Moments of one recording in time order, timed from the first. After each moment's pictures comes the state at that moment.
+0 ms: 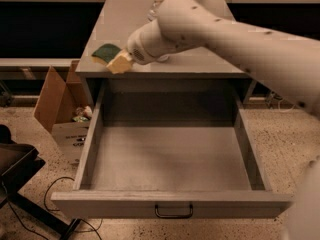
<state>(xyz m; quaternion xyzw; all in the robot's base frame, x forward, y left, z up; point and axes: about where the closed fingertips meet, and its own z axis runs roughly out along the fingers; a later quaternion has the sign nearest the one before) 0.678 0.117 0.871 -0.50 0.73 0.18 0.42</state>
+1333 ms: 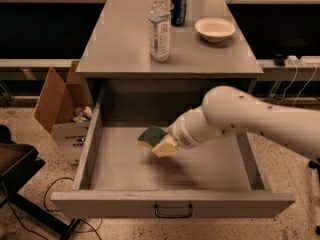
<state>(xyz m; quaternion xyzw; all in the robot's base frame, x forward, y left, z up) 0.511 -0.017 0.695 -0.48 0.82 0.17 0.27</state>
